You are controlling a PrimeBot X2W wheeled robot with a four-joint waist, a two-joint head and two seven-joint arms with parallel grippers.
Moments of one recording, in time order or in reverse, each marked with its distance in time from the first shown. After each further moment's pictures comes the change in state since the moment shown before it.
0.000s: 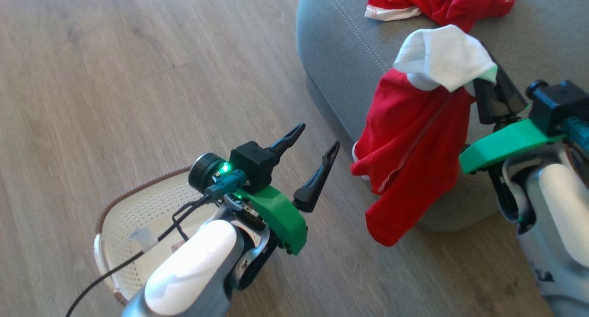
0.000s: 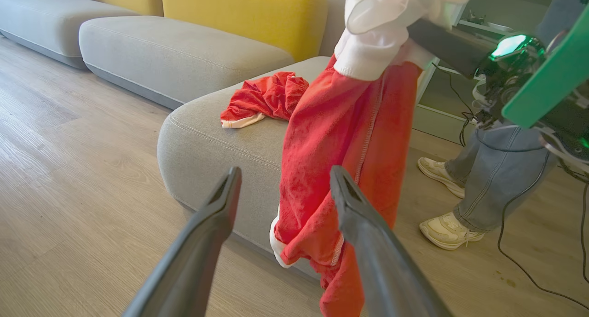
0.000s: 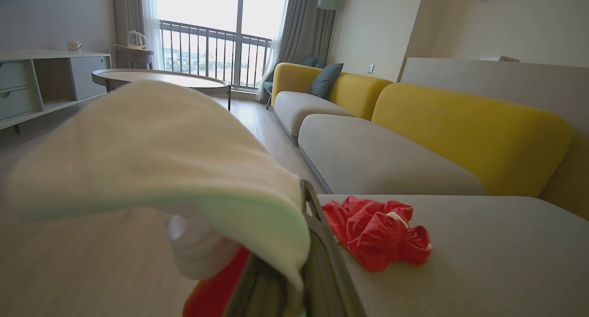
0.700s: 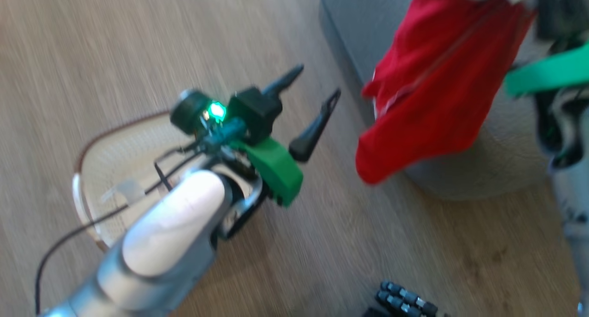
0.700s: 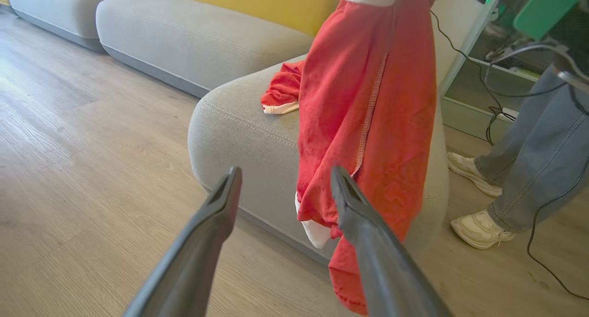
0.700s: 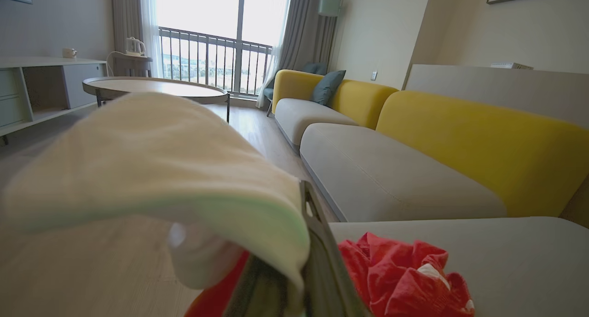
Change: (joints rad) left arm -0.184 0.051 0.001 -0.055 0.058 -0.007 0.095; right arm -0.192 0.013 -0.122 -0.030 0.046 0.000 0.003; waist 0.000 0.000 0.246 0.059
